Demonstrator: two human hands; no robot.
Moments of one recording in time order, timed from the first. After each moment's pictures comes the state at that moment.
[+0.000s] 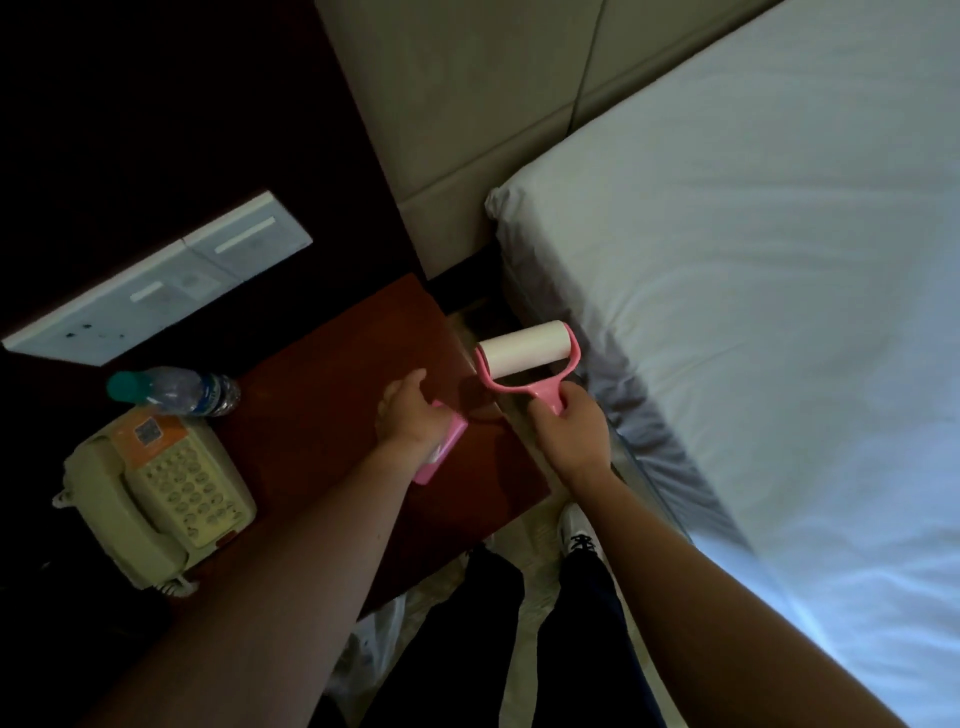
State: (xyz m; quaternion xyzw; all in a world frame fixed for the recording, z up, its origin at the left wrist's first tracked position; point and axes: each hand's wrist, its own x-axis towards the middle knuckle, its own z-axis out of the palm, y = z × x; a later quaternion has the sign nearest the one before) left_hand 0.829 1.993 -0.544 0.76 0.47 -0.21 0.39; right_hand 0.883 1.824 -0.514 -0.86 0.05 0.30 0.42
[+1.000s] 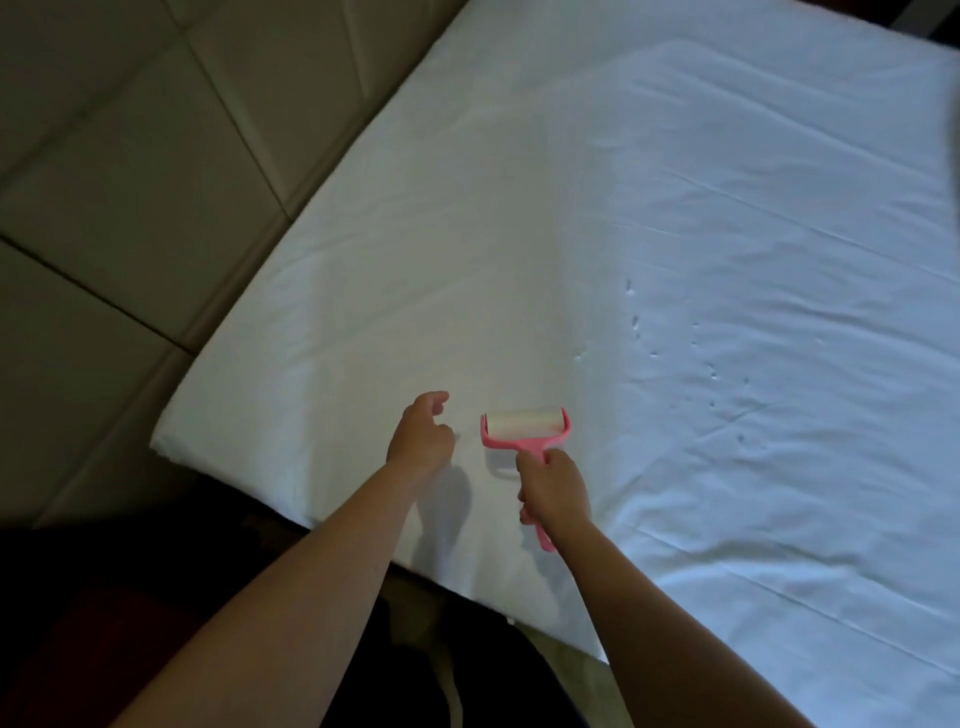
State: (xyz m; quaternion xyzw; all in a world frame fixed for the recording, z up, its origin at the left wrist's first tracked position) left_hand 1.079 1.643 -0.465 0.84 0.14 -0.27 0.44; right_hand 1.002 1.495 -0.429 -0.76 0.37 0.23 0.48
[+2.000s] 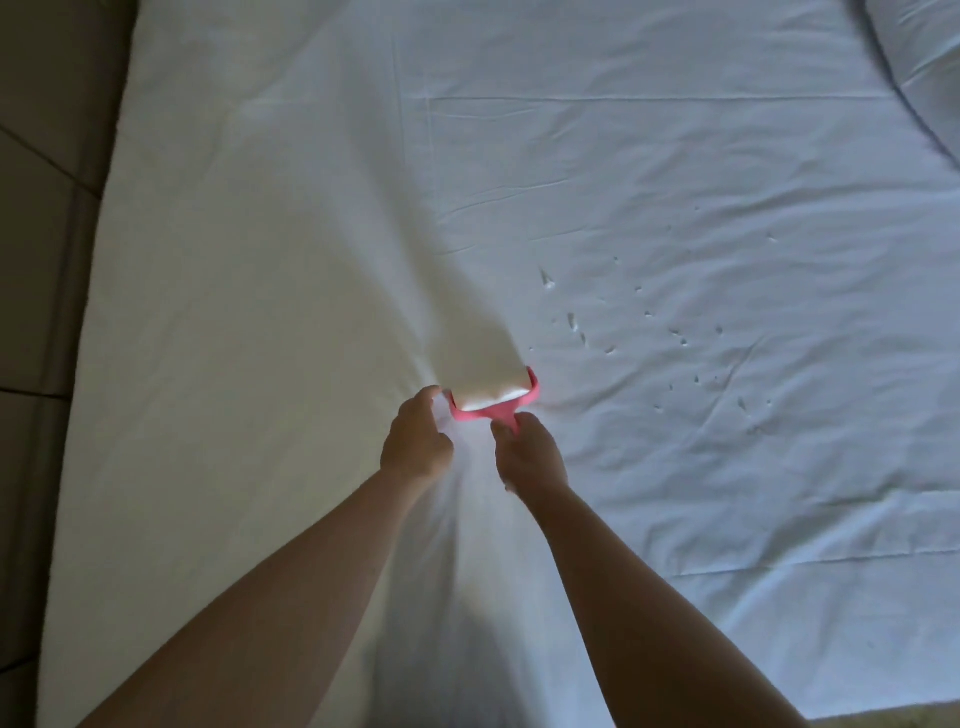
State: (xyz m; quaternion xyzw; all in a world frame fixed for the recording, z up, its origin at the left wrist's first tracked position) left_hand 1.273 1.529 -0.546 0.89 -0.11 -0.38 0.24; right_hand 1.180 1.429 -0.527 -0.72 0.49 0.18 0.46
